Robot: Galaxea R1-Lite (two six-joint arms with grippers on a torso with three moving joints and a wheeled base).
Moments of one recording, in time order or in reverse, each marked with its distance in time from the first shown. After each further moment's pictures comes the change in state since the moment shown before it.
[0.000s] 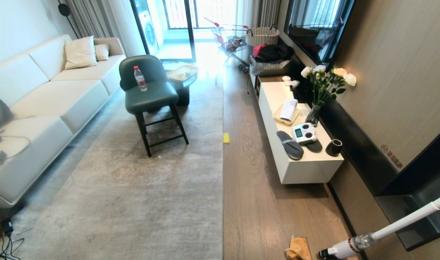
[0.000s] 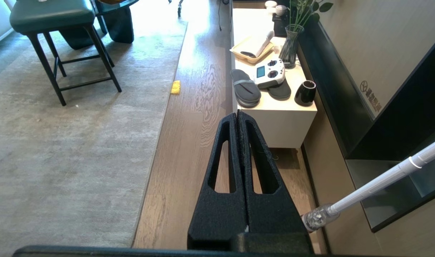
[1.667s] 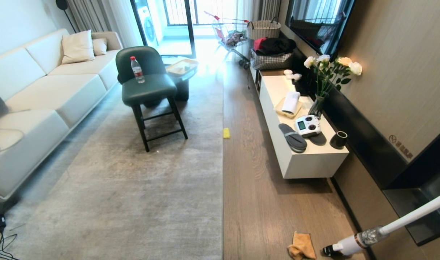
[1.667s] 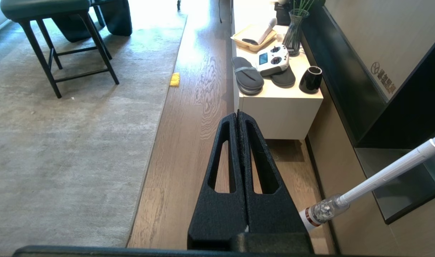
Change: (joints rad) left arm 0.000 0.000 0.000 0.000 0.000 0.000; right arm 0.000 0.000 0.000 -0.001 -0.002 0.003
